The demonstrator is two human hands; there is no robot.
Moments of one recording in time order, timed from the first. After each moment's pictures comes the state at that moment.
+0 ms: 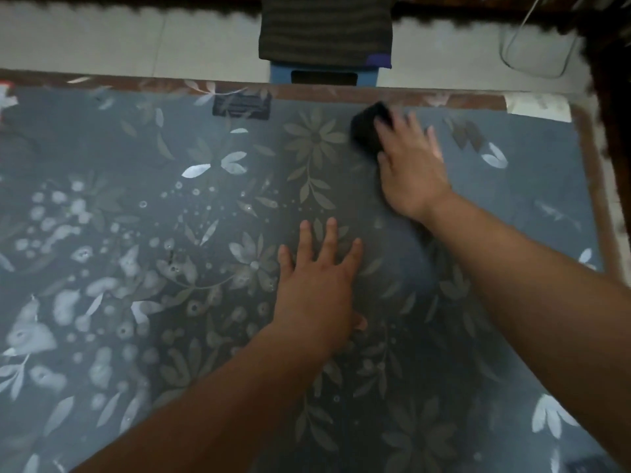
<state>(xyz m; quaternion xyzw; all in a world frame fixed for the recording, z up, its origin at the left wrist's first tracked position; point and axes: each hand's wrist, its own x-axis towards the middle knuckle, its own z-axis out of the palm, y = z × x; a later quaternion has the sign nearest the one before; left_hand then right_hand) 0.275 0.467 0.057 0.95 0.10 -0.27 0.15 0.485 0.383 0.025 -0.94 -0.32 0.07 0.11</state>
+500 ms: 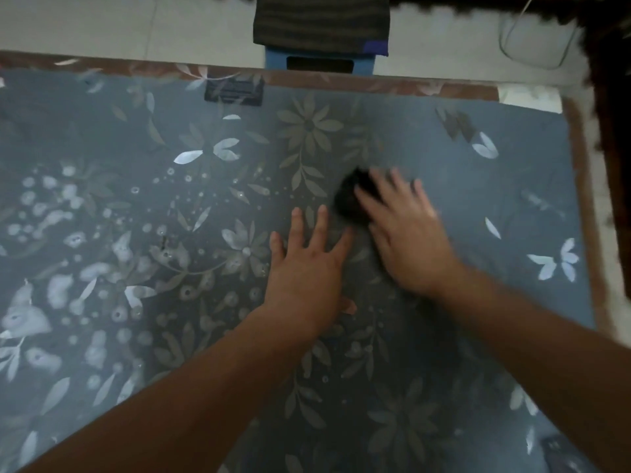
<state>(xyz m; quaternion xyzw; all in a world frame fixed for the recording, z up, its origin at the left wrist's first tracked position) 0.278 0.466 0.059 0.95 0.10 -0.28 0.13 0.403 0.320 0.026 -0.90 -0.43 0.07 0.08</state>
